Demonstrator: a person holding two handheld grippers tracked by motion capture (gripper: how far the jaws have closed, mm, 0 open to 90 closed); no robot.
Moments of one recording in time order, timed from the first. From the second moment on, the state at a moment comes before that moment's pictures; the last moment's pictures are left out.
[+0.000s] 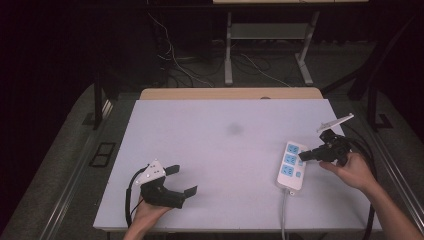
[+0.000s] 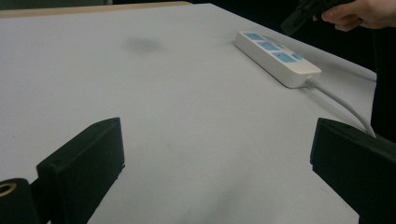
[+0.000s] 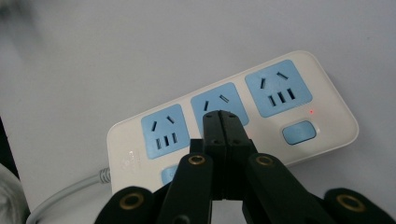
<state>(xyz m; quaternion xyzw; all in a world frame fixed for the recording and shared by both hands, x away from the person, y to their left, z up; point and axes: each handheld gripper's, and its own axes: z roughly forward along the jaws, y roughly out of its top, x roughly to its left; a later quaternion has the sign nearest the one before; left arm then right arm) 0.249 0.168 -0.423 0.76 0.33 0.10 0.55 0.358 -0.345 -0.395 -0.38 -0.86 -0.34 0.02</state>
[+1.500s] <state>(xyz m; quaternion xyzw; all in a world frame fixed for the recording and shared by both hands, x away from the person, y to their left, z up) 0.248 0.167 -0.423 0.77 0.33 0.10 0.54 0.359 -0.352 -0.421 -0.42 -0.84 -0.35 0.01</state>
